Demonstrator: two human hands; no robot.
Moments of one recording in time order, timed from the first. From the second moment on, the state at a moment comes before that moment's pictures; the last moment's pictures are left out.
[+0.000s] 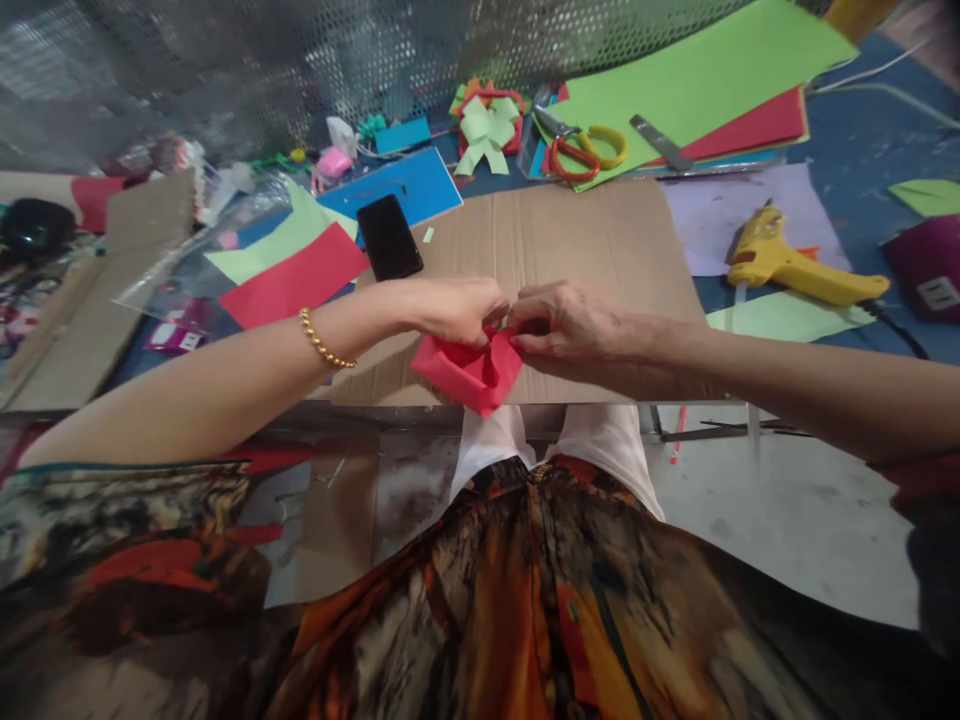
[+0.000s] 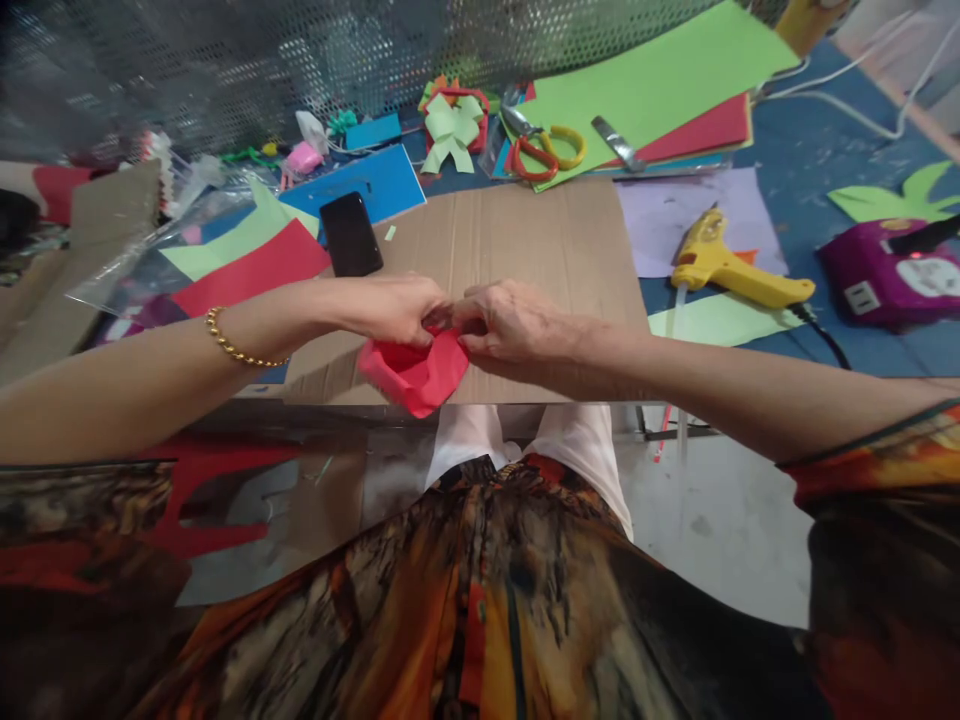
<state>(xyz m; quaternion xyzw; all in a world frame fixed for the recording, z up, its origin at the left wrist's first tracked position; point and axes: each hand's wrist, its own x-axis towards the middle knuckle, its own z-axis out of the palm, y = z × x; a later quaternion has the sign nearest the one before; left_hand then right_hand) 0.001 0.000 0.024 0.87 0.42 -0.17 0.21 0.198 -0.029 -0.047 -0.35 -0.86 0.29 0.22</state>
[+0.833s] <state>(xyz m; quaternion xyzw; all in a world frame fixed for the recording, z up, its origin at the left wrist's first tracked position) 0.014 0.023 0.027 0.82 0.36 0.22 0.38 0.240 0.017 -0.009 -0.36 -0.76 0.37 0.38</state>
